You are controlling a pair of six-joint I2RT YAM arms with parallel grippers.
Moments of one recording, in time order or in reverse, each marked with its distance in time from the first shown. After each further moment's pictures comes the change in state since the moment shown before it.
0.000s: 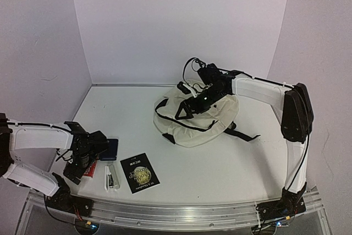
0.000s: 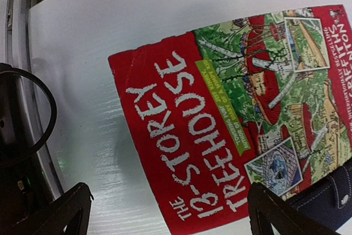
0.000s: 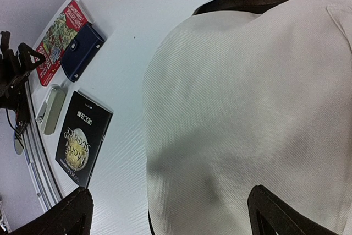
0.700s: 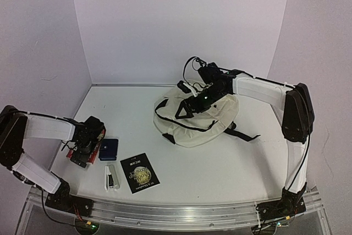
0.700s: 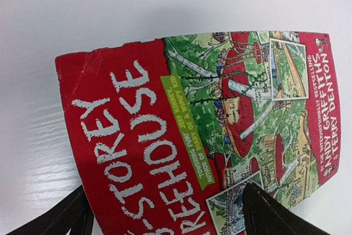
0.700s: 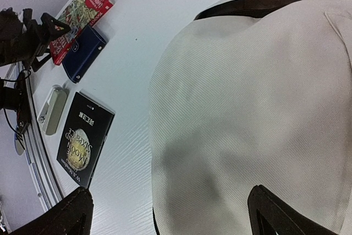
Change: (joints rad) left arm 0.275 0.135 -0.030 0.502 -0.077 0.247; right arm 0.000 -0.009 0.000 0.000 0.000 0.000
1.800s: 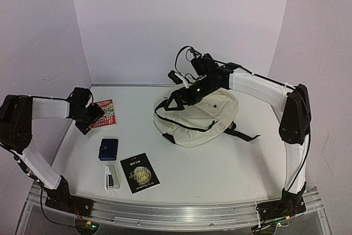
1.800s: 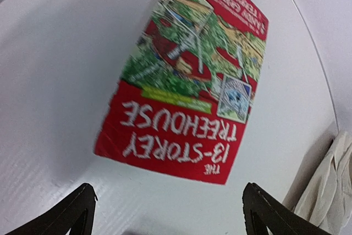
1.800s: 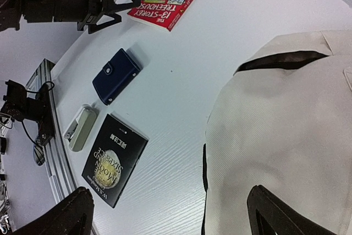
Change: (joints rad) left arm 0.310 0.165 0.285 0.376 0.428 0.816; right arm 0.064 0.023 0.151 -0.004 -0.027 0.056
